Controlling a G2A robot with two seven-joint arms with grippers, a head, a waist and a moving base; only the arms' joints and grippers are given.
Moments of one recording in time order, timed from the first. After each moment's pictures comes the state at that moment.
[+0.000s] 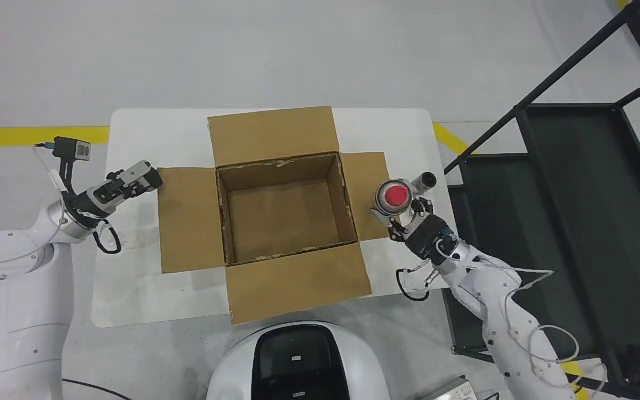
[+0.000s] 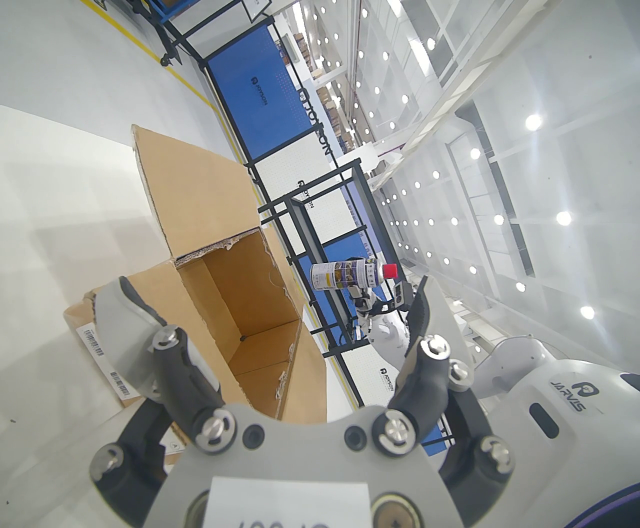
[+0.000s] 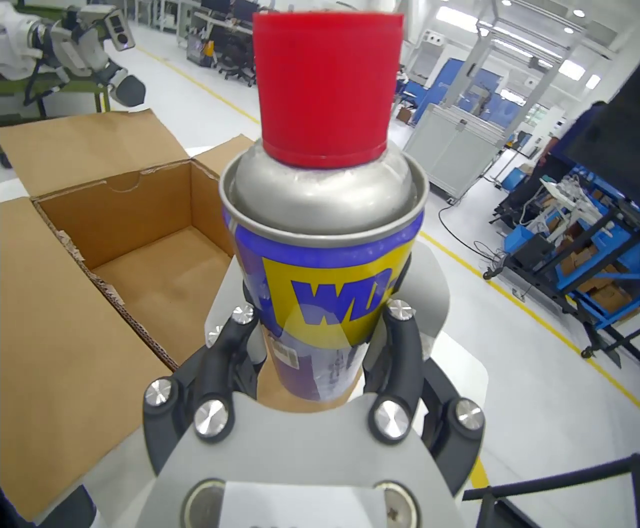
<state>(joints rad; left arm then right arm) 1.10 -1.09 -1.67 -1.25 -0.32 -0.55 -1.18 -1.66 -1.12 1.52 -1.92 -1.64 -0.47 -0.29</state>
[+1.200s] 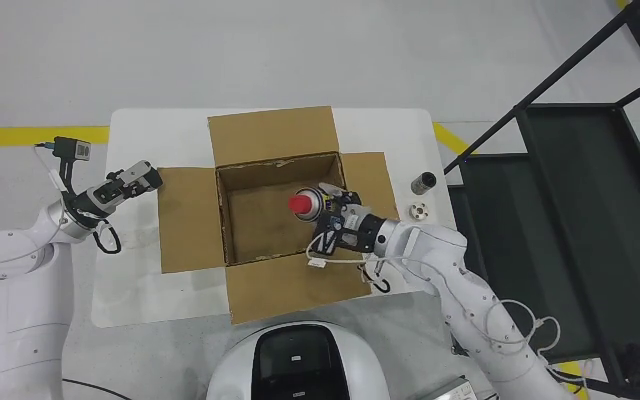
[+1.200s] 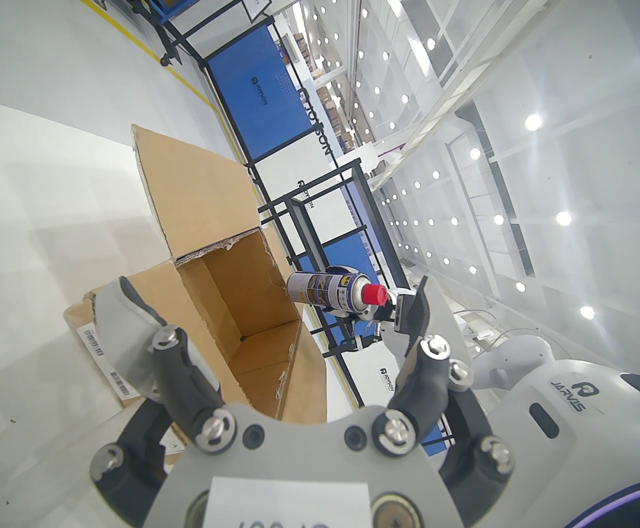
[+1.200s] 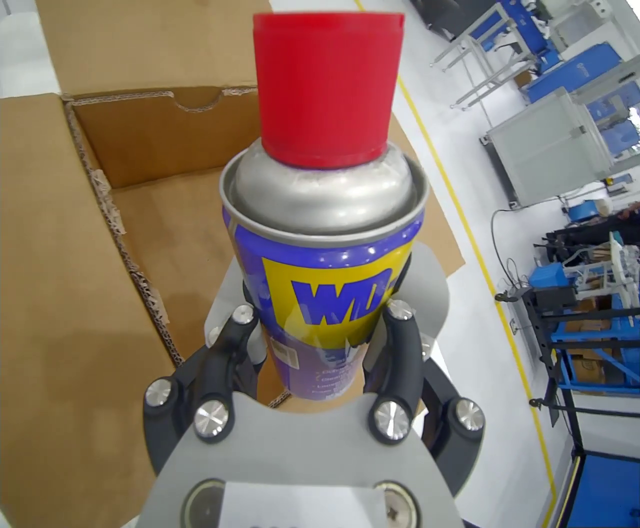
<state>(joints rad) 1.10 -1.09 -1.67 -1.25 -0.32 -0.55 -1.18 -1.32 -1.16 1.18 -1.98 -1.68 -0.69 0.36</state>
